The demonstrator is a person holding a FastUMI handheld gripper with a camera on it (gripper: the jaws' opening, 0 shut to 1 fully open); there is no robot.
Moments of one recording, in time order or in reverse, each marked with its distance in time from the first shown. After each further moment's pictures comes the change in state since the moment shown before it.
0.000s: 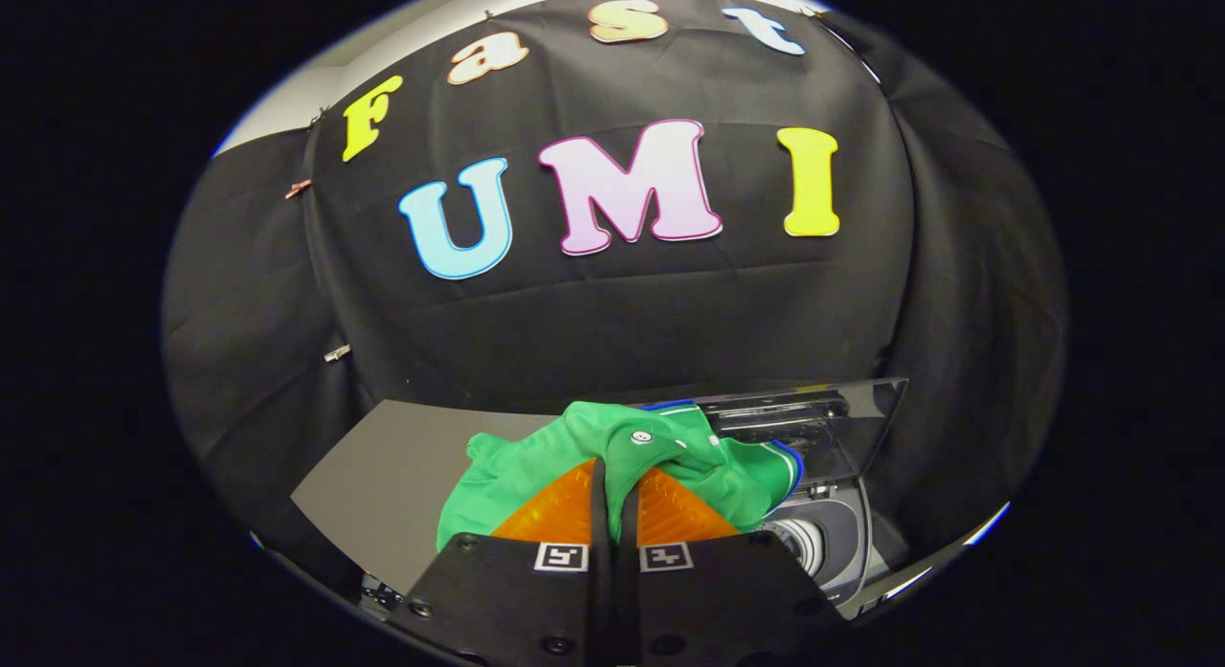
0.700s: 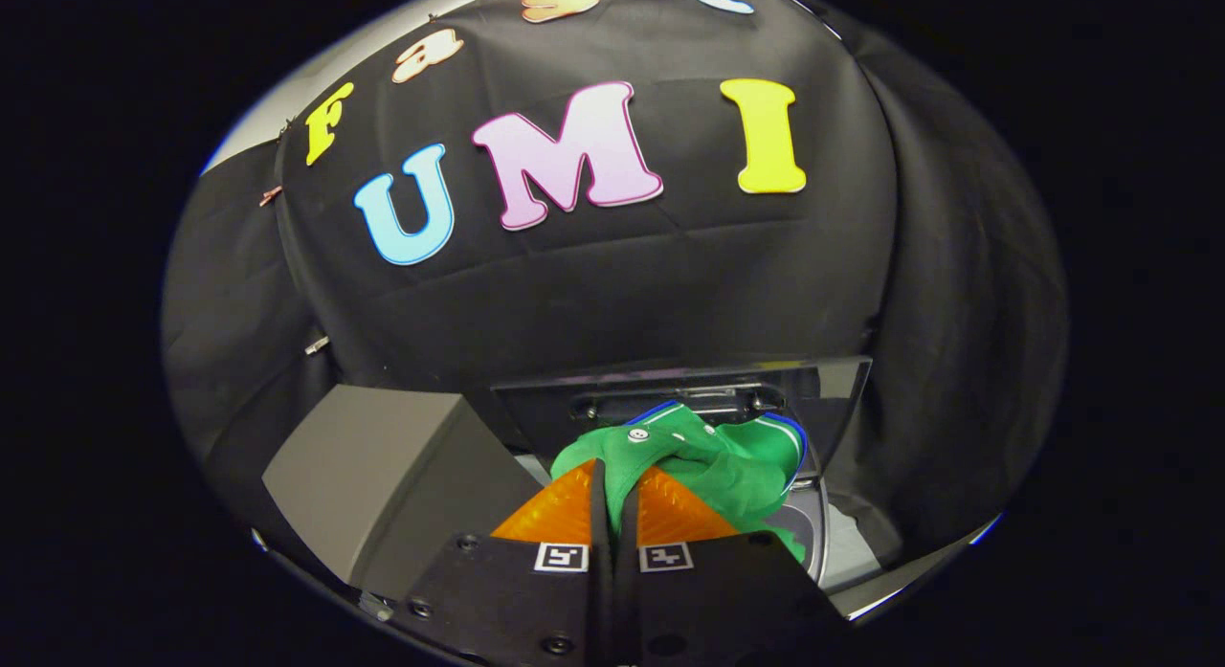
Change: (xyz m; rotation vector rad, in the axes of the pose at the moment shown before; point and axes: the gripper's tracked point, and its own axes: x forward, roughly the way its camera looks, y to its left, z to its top) arm 0.049 -0.134 -0.030 0.019 0.112 0.008
